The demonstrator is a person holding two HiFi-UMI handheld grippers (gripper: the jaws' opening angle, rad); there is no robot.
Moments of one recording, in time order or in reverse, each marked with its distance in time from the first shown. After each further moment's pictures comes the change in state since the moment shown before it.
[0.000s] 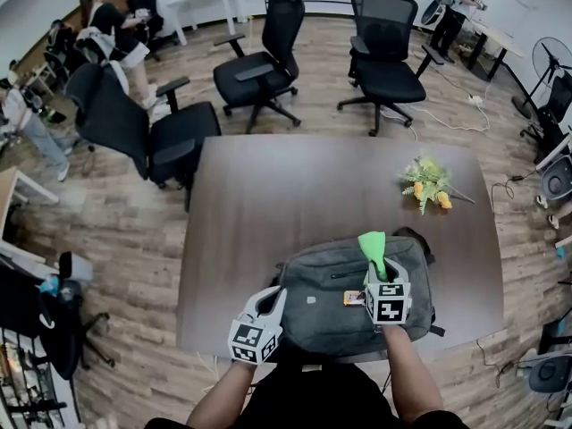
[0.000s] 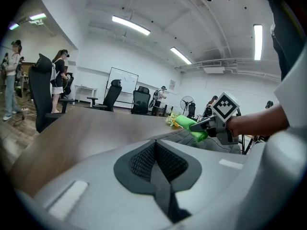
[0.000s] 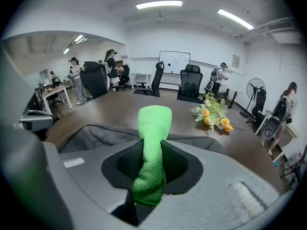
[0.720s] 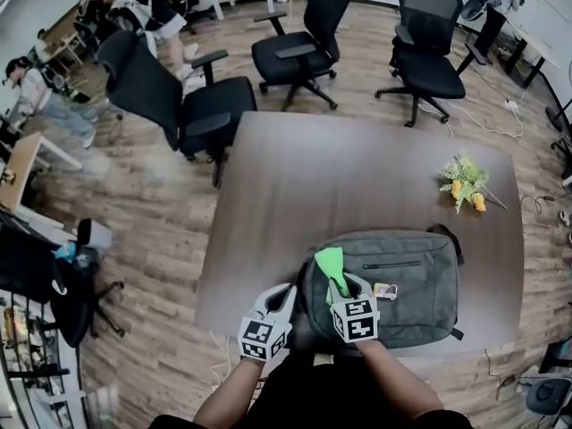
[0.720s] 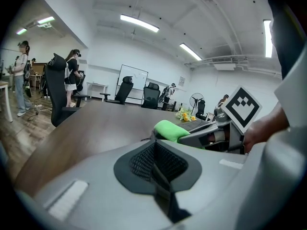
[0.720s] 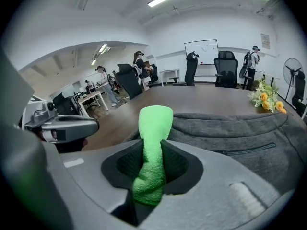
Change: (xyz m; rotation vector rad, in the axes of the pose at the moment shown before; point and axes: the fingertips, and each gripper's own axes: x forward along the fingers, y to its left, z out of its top) left arm -0.049 0.033 -0.033 -0.057 0.049 0.111; right arm 0.006 0.205 -0.038 -0.029 0.037 0.398
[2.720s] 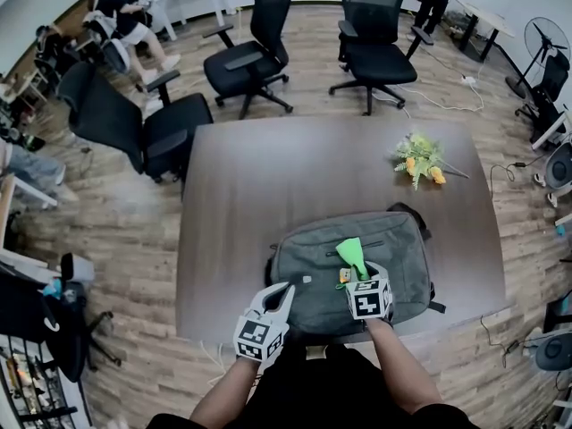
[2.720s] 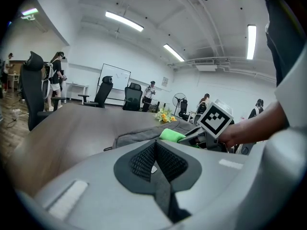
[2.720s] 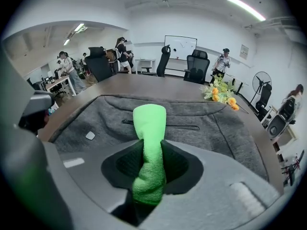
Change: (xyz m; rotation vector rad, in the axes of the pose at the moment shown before) left arm 0.024 -0.080 0.011 0.087 -0.005 -0.196; right arm -0.062 -0.136 -0.046 0.040 0.138 -0.347
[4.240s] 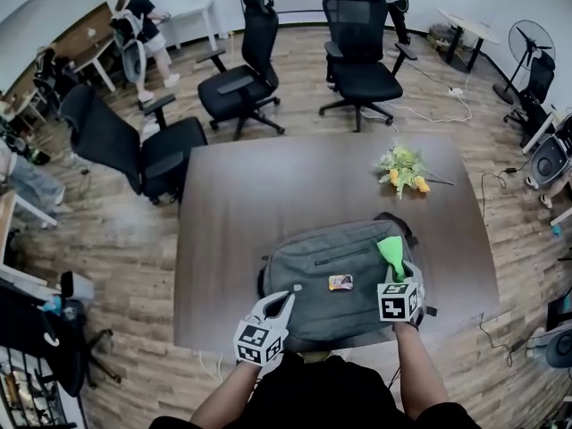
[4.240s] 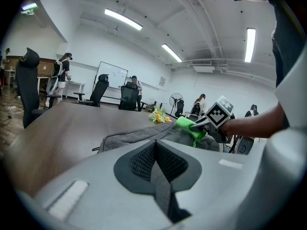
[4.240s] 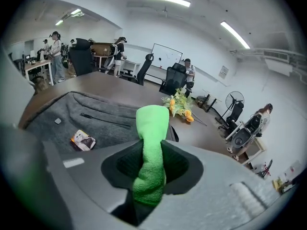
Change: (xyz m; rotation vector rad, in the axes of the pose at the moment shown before) left arm 0.008 -0.021 0.004 -0.011 0.006 -0.046; right arm -0.066 -0.129 0.003 -0.073 -0.072 -0.316
